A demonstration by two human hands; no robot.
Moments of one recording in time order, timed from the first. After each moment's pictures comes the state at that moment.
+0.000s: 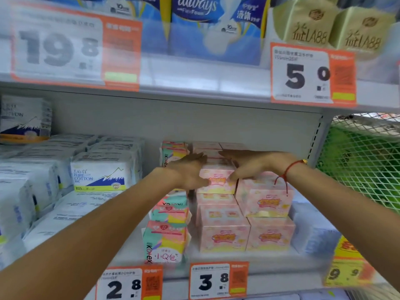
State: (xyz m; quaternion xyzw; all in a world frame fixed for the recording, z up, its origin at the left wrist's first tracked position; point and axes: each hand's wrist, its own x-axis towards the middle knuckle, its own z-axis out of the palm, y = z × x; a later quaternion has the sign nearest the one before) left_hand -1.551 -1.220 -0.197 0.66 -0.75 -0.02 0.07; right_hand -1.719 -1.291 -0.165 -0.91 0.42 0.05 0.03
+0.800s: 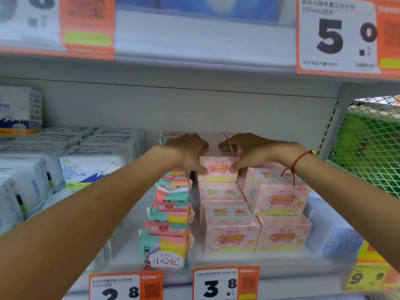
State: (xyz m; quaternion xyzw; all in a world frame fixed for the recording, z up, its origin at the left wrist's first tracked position) left_hand -1.538 -1.250 -0.185 0.66 -0.75 0.05 0.03; right_hand -1.711 -1.312 -0.171 -0.90 0.42 -0.03 0.03
